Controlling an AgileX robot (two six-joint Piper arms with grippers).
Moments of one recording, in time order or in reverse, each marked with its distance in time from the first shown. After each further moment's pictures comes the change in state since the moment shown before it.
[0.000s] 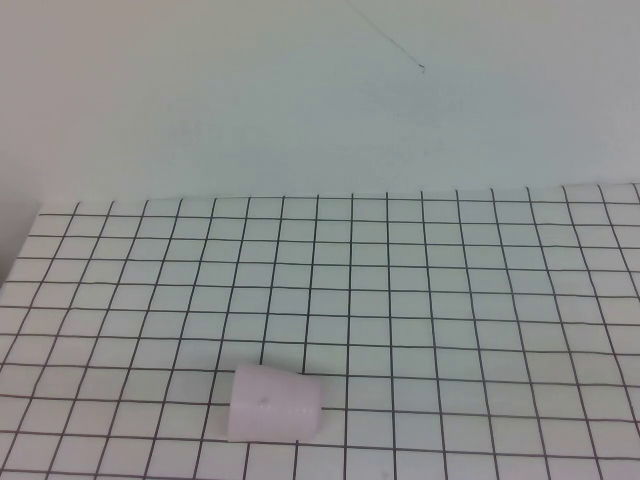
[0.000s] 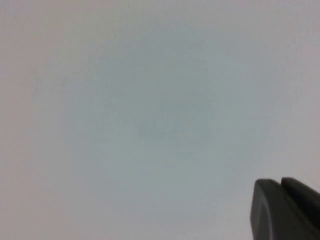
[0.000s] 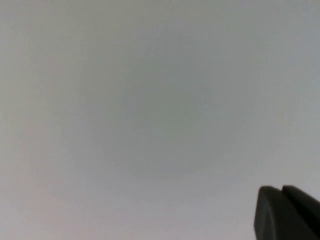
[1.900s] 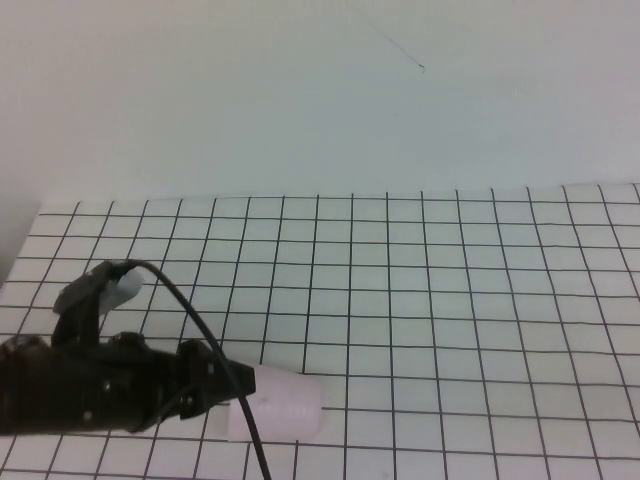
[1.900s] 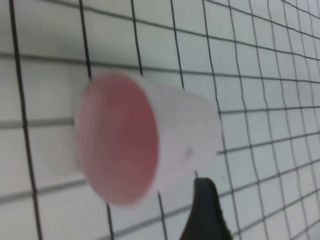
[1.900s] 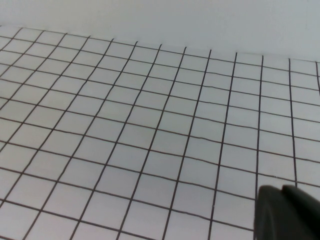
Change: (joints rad) right arm 0.000 0.306 -0.334 0.176 1.199 -0.228; left arm 0.000 1.324 -0.506 -1.162 0.985 0.746
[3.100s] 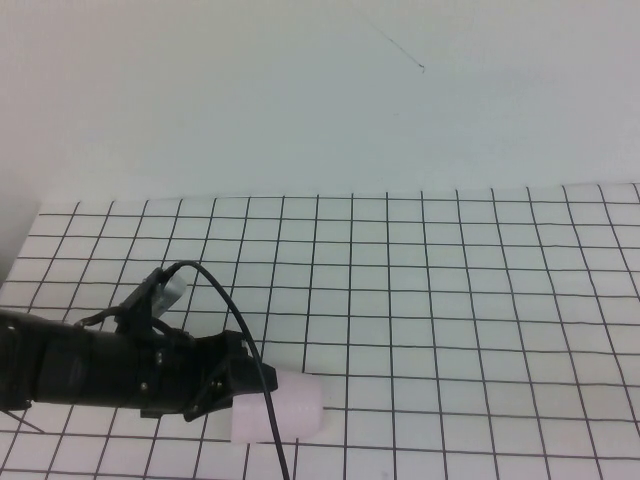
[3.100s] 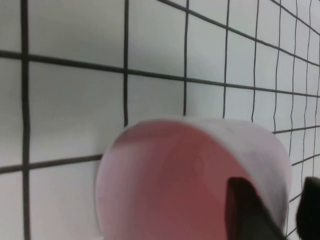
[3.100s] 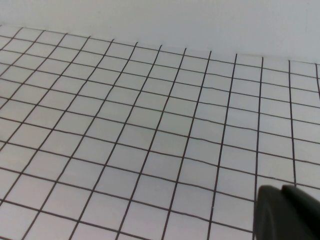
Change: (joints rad) right arm 0.000 0.000 0.000 0.004 -0.004 -0.009; left arm 0.000 0.376 -0.109 -0.208 0.078 0.142
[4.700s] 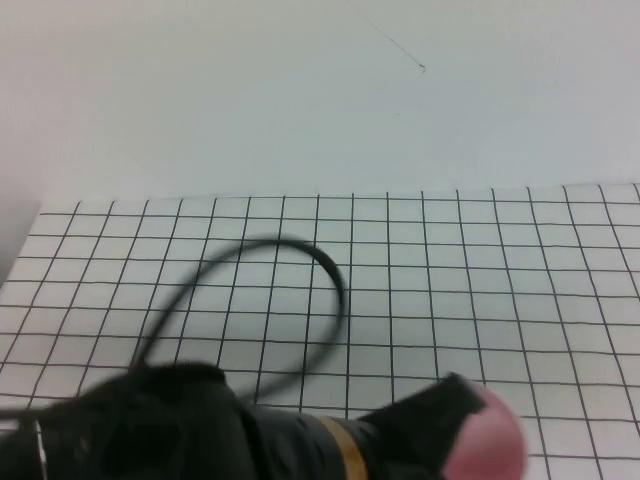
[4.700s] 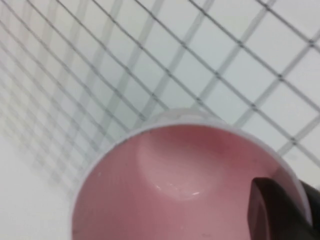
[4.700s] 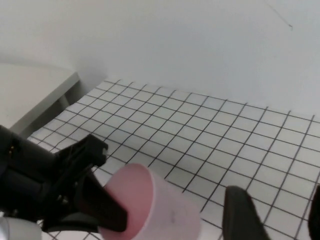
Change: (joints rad) right arm 0.000 0.050 -0.405 0.403 0.385 -0.113; left arm -1.055 -0.376 -0.295 1.692 -0.174 0.315
